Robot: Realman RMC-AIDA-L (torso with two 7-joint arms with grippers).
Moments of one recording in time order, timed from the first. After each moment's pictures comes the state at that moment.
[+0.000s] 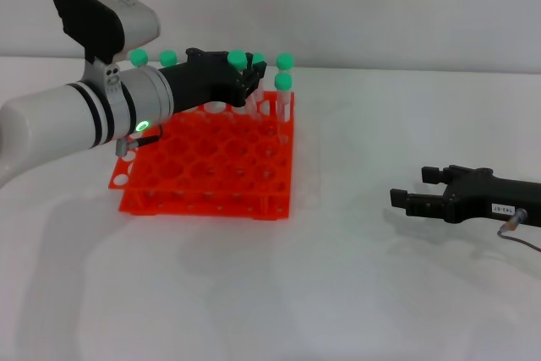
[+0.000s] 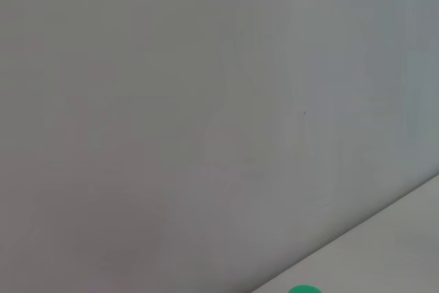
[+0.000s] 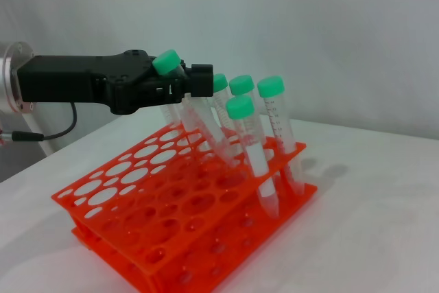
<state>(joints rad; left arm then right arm) -0.73 -2.08 1.16 0.52 1.47 0.76 -1.30 0.47 2.02 -1.22 -0.71 1.54 1.07 -1.50</state>
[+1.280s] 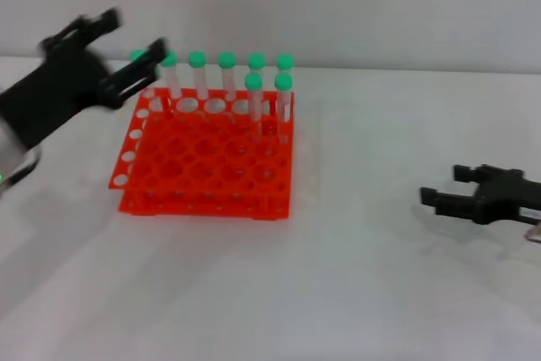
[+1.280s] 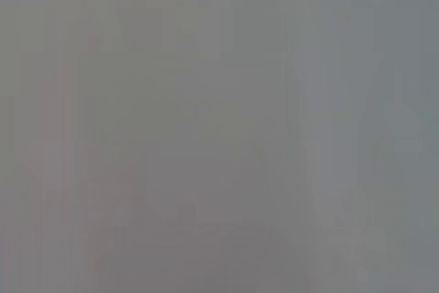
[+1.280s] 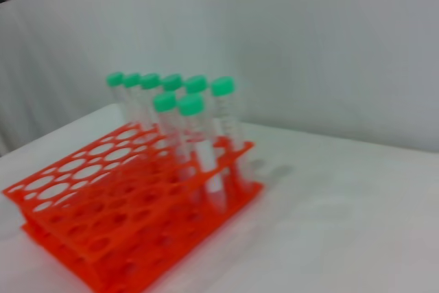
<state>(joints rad) -0.26 -2.08 1.13 0.89 1.11 1.09 -1.01 0.43 2.02 -1.17 -0.70 1.54 1.05 -1.59</state>
